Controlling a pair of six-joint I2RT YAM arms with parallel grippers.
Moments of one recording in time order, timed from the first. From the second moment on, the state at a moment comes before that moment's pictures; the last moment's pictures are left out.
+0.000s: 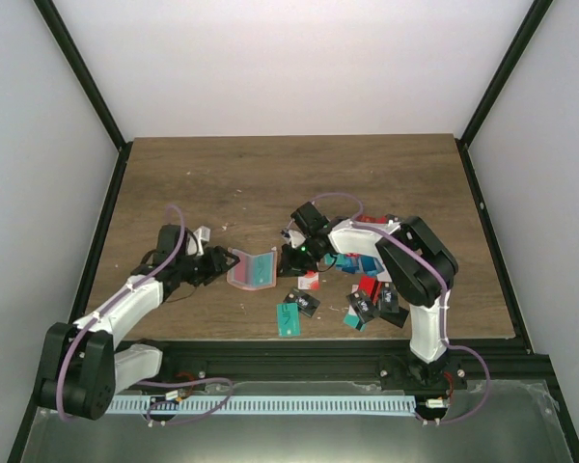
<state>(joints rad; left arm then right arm) -0.21 1.14 0.48 -0.19 0.57 -0.70 0.69 1.95 1.16 -0.37 -0.62 0.58</state>
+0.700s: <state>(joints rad) -0.36 1.29 0.54 -0.03 0.65 -0.70 0.69 2.00 1.23 -0.39 -0.62 0.58</state>
